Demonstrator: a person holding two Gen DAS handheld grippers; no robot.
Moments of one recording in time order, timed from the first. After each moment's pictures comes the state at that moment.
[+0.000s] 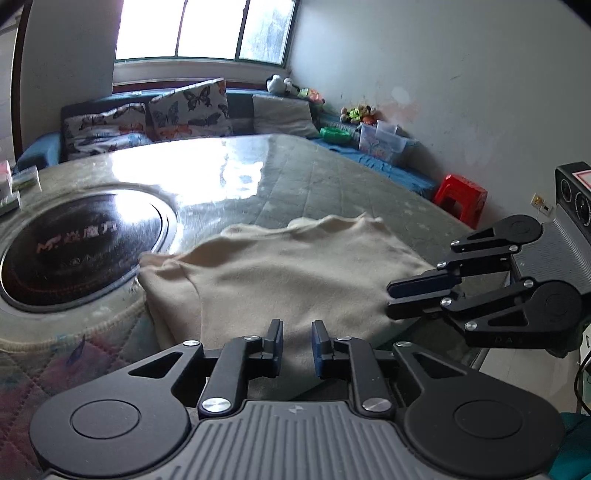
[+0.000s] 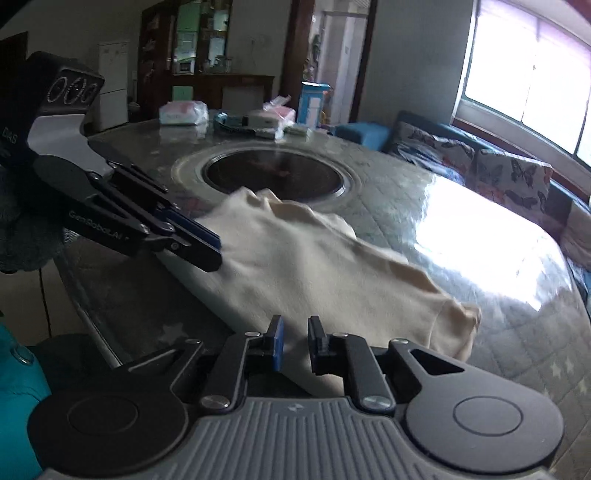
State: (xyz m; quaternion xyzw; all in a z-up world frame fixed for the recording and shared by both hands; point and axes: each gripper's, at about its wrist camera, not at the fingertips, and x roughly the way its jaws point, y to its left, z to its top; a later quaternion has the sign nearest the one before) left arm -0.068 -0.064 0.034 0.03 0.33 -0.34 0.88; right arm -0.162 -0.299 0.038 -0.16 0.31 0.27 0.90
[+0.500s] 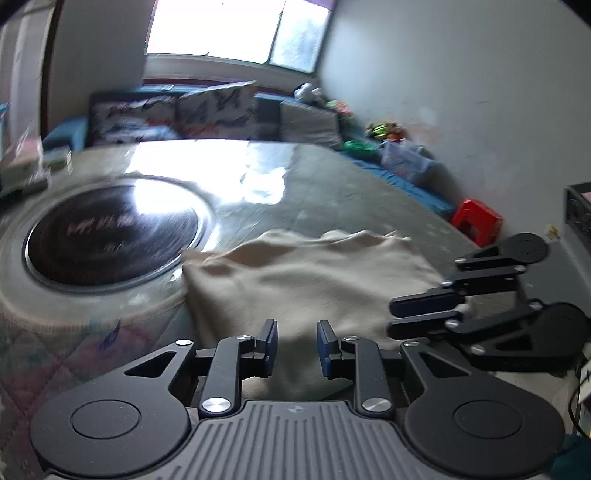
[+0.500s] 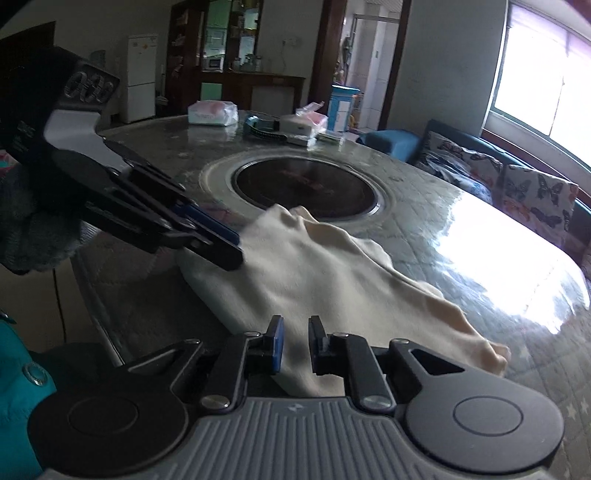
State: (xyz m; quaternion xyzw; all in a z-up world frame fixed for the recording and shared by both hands) left arm -0.056 -0.036 0.029 -0.02 0.35 -0.30 0.89; right arm -0.151 -0.276 0.045 -0.17 0.30 0.31 0.88
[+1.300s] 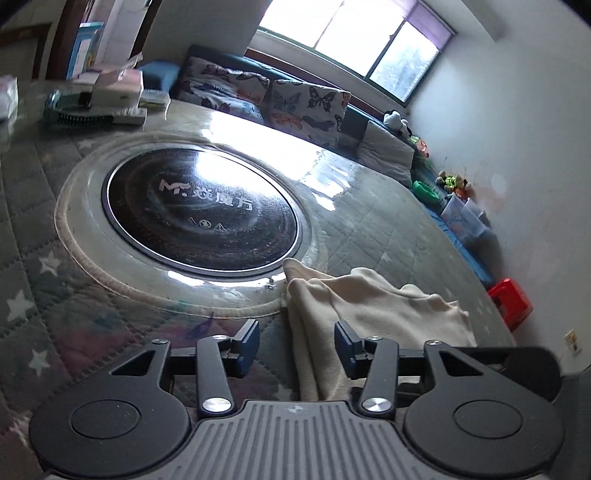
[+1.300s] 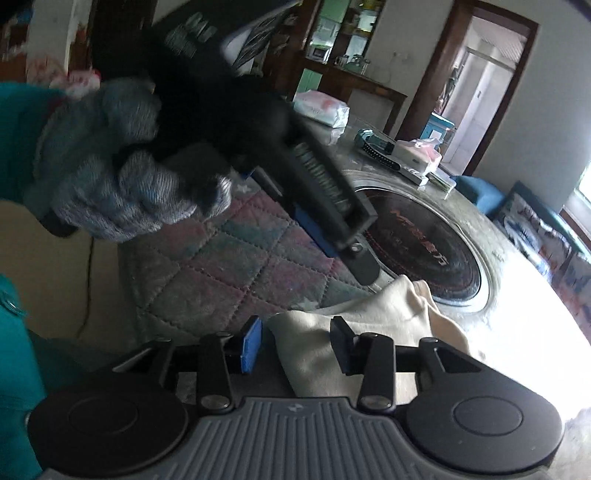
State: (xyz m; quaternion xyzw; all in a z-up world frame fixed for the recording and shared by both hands) left arm -0.027 0.026 0.039 -0.18 0.38 -0.20 0.88; right arm -0.145 -0.165 0.030 -0.31 0.27 0.41 0.82
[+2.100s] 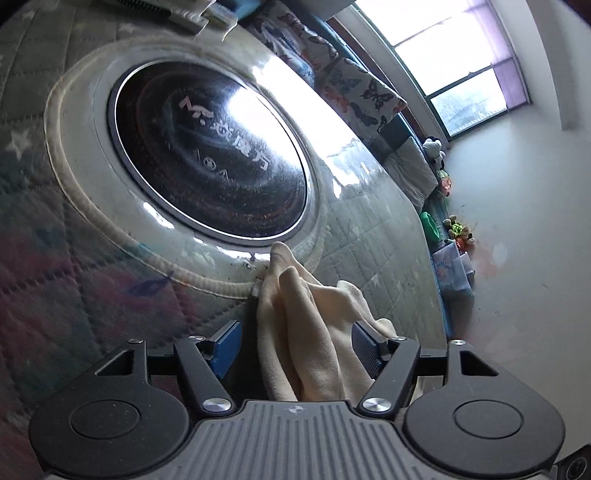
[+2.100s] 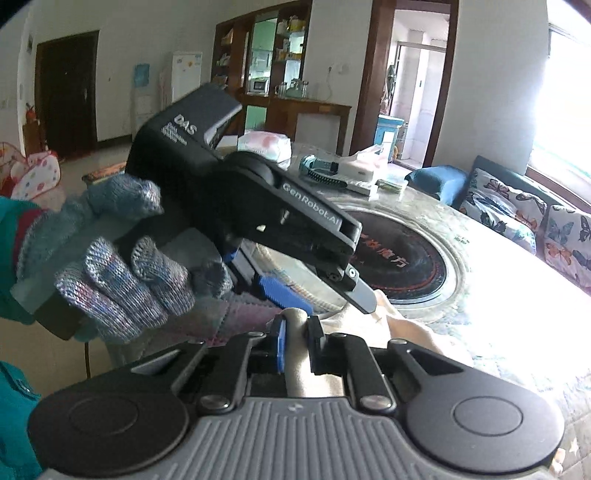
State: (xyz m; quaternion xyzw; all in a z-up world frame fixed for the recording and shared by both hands) left arm 0.008 0.016 0.019 -0.36 0.45 -0.16 0.80; right arm -0.130 -0.207 0.066 -0.17 0.26 0.38 0.87
